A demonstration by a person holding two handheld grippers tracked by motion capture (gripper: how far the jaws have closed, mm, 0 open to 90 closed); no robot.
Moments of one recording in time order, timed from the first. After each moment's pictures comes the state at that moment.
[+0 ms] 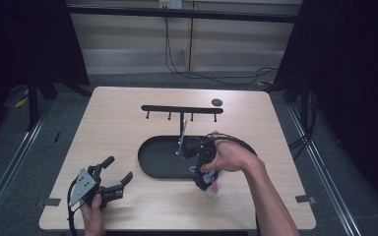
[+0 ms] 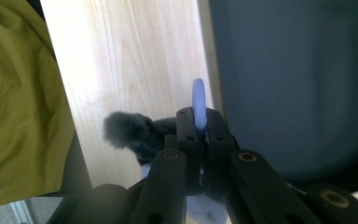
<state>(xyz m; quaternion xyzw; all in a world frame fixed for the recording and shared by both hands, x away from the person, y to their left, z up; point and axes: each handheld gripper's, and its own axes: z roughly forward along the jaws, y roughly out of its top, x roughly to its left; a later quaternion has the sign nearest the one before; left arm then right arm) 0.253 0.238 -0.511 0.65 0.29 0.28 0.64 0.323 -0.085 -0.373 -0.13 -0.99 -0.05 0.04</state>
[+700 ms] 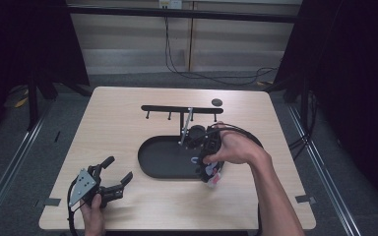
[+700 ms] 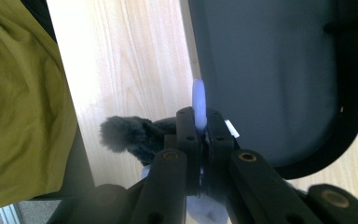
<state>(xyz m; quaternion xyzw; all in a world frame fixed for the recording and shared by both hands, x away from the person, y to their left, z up) 0.253 0.238 -0.511 0.65 0.29 0.28 0.64 0.326 -0.092 -0.339 -0.14 -0.99 -0.07 0.02</state>
